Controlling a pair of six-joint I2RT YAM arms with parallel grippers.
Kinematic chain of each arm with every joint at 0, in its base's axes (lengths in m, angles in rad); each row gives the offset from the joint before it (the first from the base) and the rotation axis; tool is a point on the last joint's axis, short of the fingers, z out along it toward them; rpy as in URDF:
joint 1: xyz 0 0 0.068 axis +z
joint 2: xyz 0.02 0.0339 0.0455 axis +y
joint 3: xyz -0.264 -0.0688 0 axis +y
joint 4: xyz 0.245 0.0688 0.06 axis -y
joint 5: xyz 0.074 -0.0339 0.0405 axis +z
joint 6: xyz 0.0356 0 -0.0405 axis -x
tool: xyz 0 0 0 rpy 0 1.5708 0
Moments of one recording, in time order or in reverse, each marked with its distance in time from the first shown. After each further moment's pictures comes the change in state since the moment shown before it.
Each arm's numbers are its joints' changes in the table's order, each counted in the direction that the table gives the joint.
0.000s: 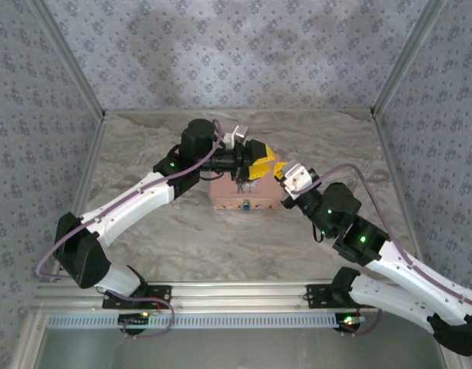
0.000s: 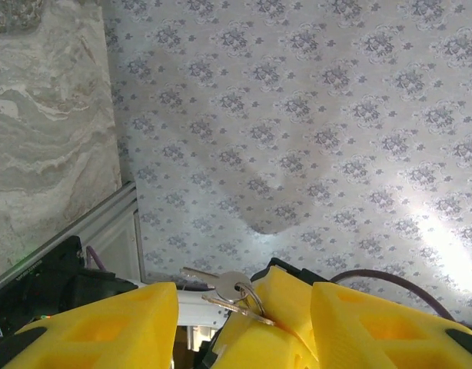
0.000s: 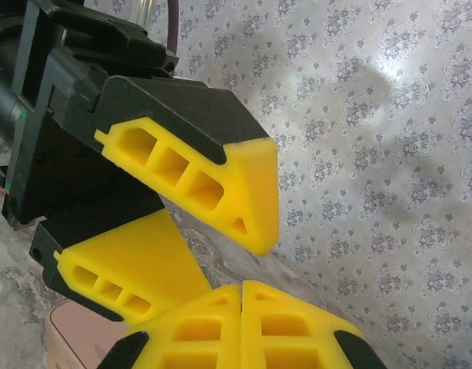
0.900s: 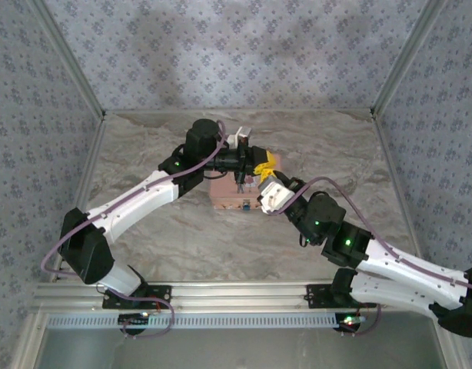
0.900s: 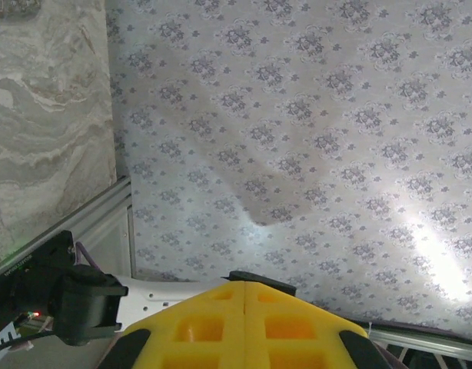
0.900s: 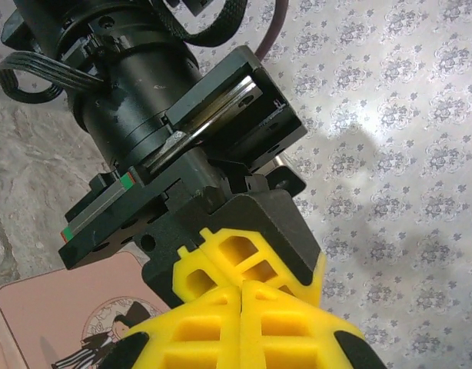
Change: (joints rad) left arm -0.005 0.036 -0.008 0.027 -0.007 0.051; right arm 0.176 0.062 0.053 0.158 -0.178 0.332
